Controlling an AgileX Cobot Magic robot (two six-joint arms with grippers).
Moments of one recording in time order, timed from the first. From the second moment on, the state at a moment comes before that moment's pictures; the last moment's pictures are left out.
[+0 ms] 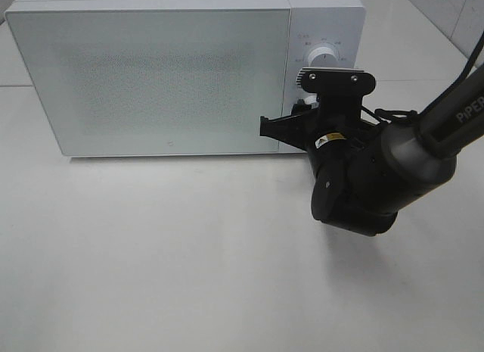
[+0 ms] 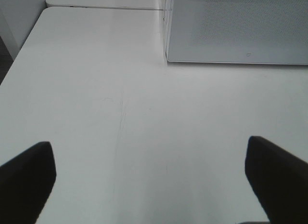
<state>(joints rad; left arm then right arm) 0.05 0.00 -0.52 -0.08 1.08 0.04 0.66 2.09 -0.83 0.82 -1.18 -0.19</state>
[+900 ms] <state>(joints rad) 0.05 0.00 -0.52 -0.08 1.08 0.04 0.65 2.09 -0.81 0.75 -1.20 0.86</state>
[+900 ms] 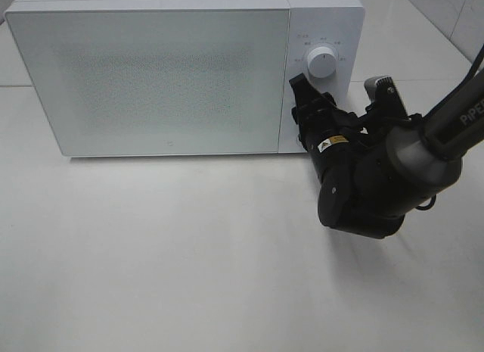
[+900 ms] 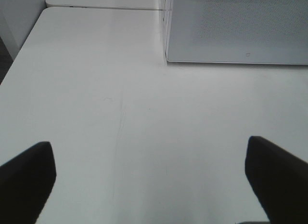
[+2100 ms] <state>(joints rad) 0.05 0.00 -0.52 -0.08 1.08 0.04 0.64 2.09 -0.81 0.73 -1.18 1.62</state>
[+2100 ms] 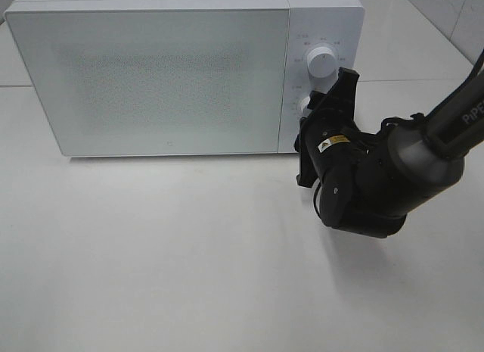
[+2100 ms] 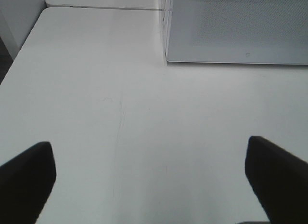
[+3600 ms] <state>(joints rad) 0.05 0.00 -0.52 -0.08 1.08 0.04 0.66 2.09 -0.81 0.78 -1.18 1.39</state>
